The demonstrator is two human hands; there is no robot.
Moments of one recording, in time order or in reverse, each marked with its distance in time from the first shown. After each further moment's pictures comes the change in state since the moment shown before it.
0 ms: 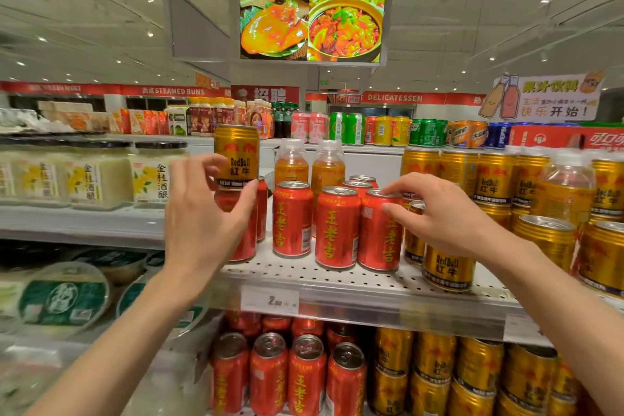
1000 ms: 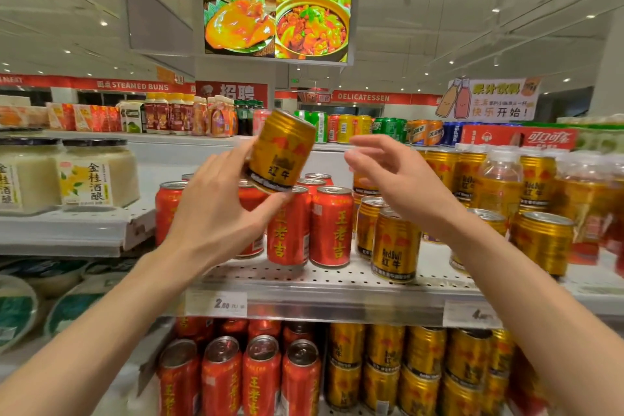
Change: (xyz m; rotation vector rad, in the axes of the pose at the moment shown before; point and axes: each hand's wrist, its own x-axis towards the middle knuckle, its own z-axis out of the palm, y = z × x) left_hand 0.000 0.062 0.034 -0.083 -0.326 0.236; right_hand -0.003 -0.001 -0.033 0.577 0.097 0.125
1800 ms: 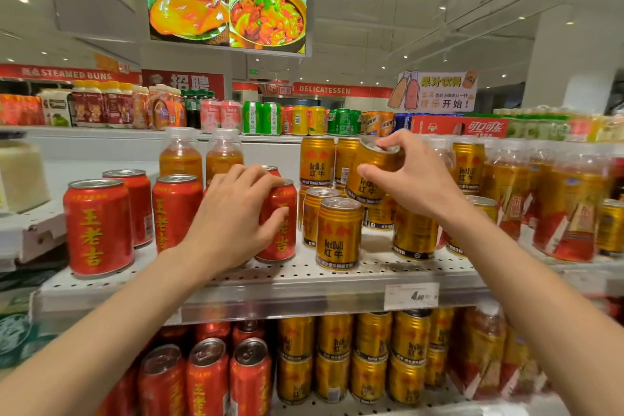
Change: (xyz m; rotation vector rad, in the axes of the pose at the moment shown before) left_hand 0.010 0.028 0.083 0.176 -0.203 0.225; right_hand -0.020 0.051 -0.072 -0.463 0.227 0.156
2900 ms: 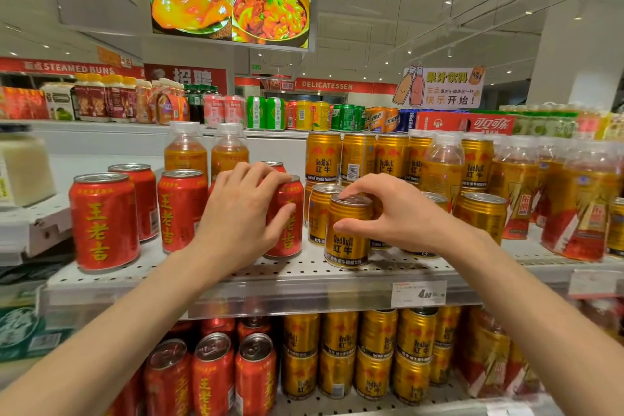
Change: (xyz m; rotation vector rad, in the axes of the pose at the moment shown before) left_hand -0.005 0.001 0.004 0.044 0.030 -0.019; right_hand -0.025 -0.004 0.023 -0.150 -0.380 -0.259
